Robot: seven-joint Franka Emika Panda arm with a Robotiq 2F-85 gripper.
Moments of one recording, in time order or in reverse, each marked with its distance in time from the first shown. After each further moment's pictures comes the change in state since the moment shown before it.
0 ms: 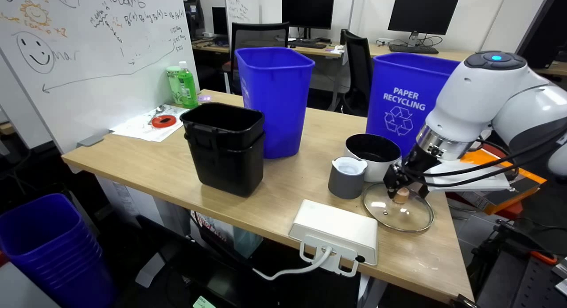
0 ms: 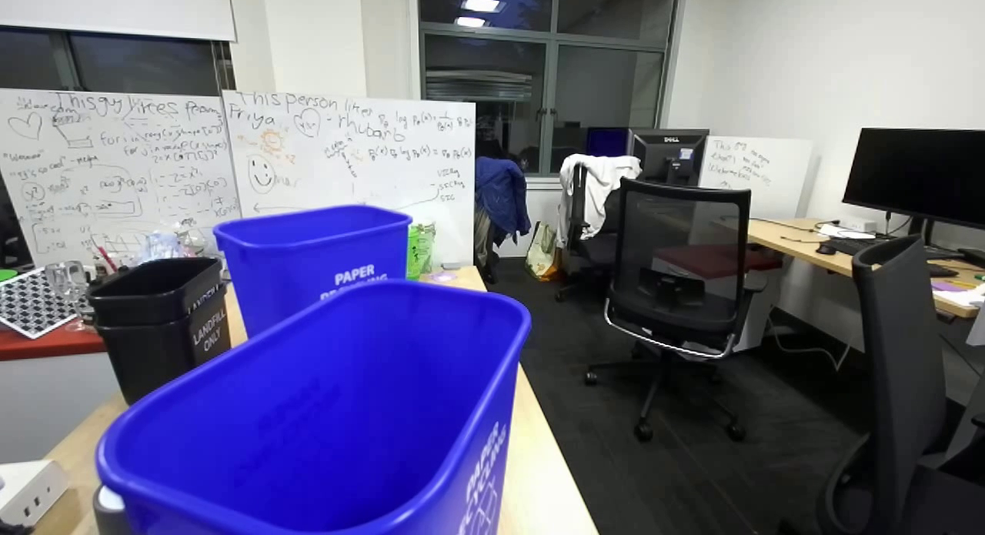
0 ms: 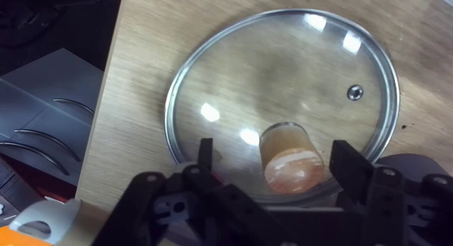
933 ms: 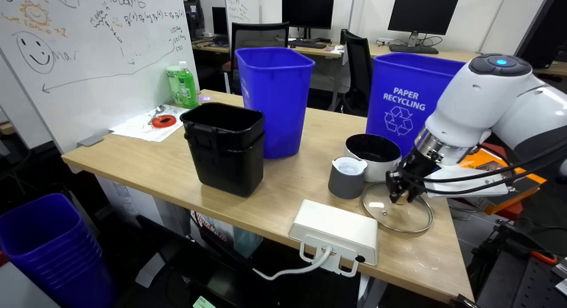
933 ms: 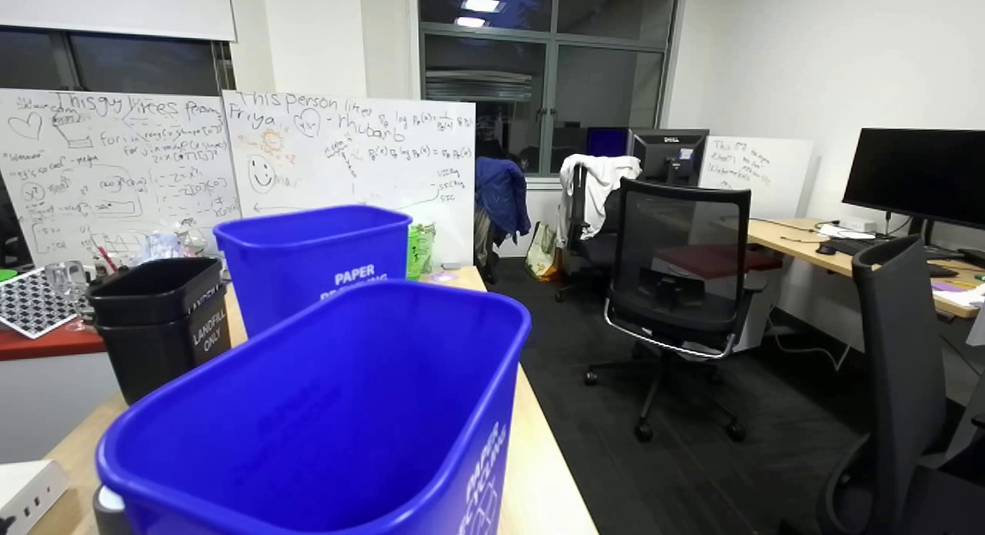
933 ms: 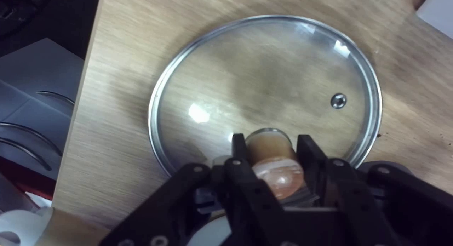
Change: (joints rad) arm 0.041 0.017 -0.032 0.021 -0.194 0.033 0.168
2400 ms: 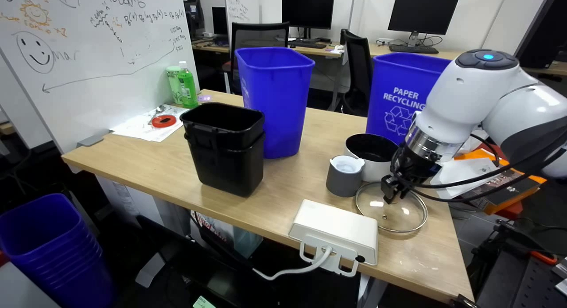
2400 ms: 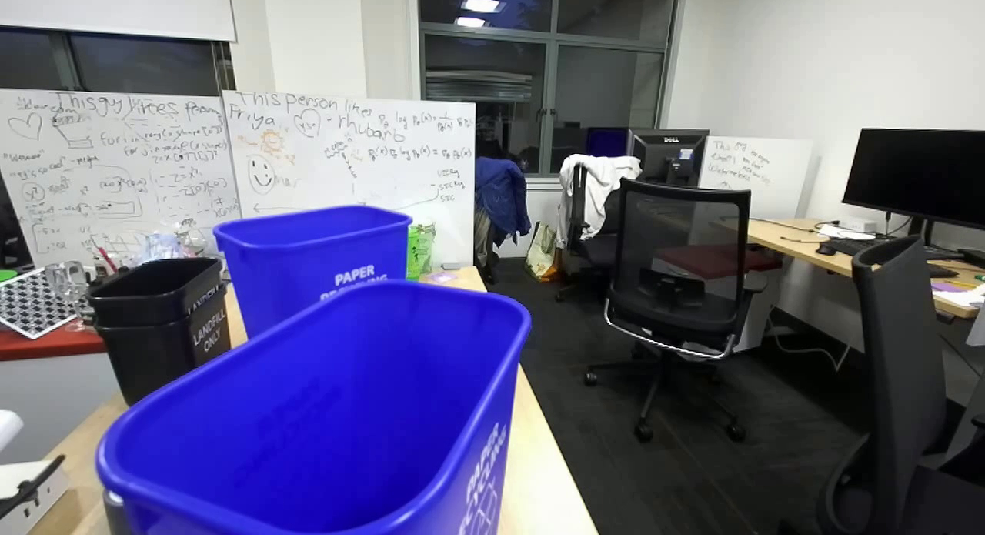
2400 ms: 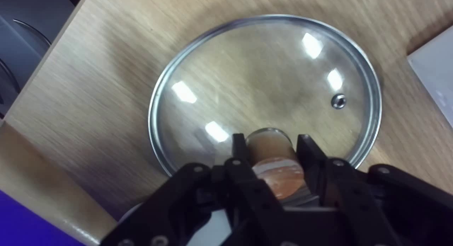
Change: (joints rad) arm -0.021 -0.010 0.093 0.010 0.202 -0.043 -0.474
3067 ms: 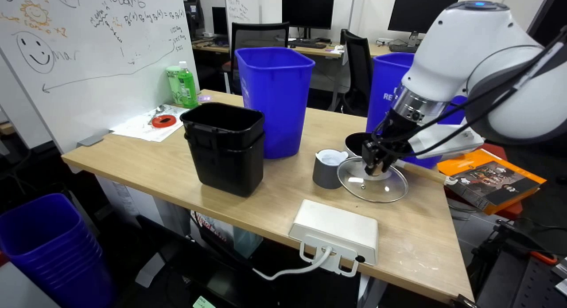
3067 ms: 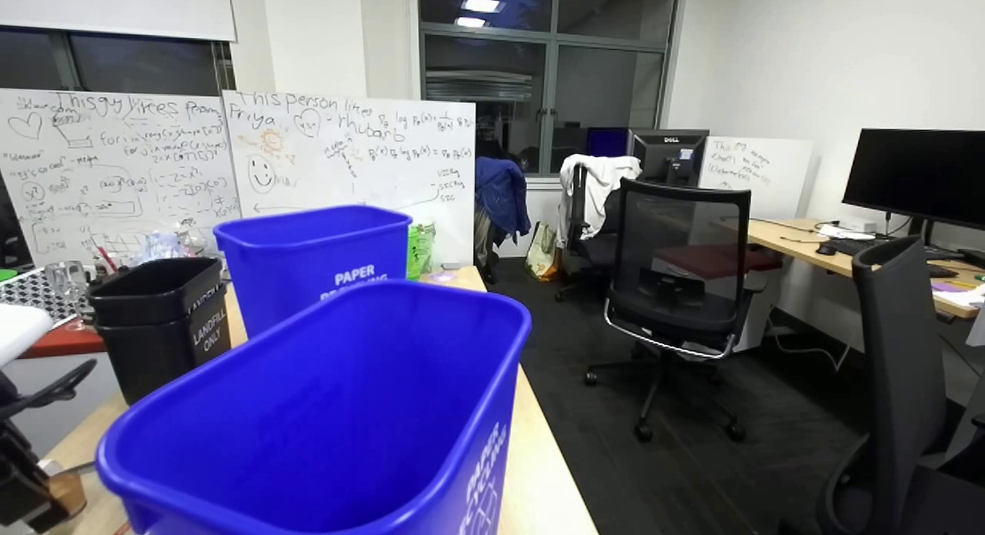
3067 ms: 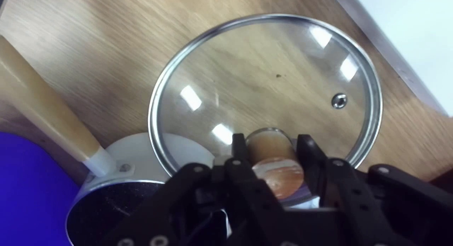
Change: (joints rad) arm -0.008 -0.142 0.144 0.051 0.601 -0.120 -0.386
